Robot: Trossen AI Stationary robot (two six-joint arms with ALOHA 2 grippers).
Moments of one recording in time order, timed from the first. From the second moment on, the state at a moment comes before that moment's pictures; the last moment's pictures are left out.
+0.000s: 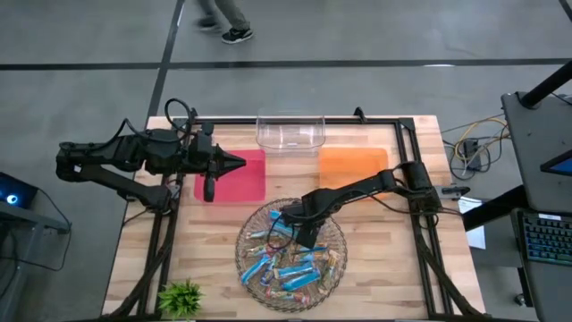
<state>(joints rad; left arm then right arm) -0.13 0.98 1.30 -0.55 -0.25 -0.16 0.17 2.09 1.51 -0.92 -0.02 0.60</state>
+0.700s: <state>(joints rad) -0.13 0.98 1.30 -0.56 -0.25 -0.16 0.17 2.09 1.51 -0.92 -0.02 0.60</state>
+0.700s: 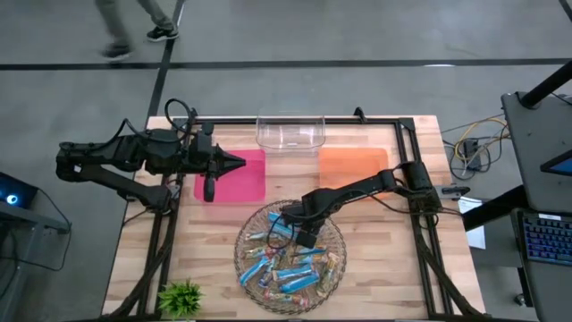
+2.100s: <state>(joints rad) -0.13 0.98 1.30 -0.55 -0.25 -0.15 0.00 2.02 1.96 -1.26 -0.02 0.47</state>
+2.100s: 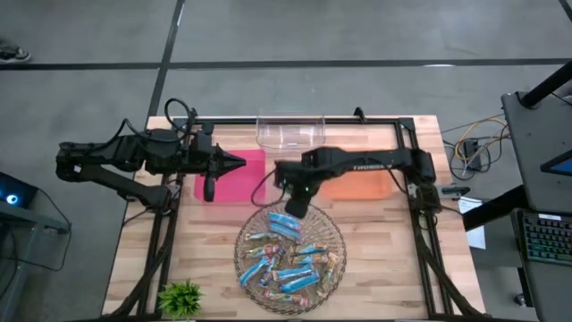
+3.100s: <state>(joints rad) -0.13 0.98 1.30 -0.55 -0.25 -0.15 -0.47 2.02 2.19 -1.40 -0.02 0.22</state>
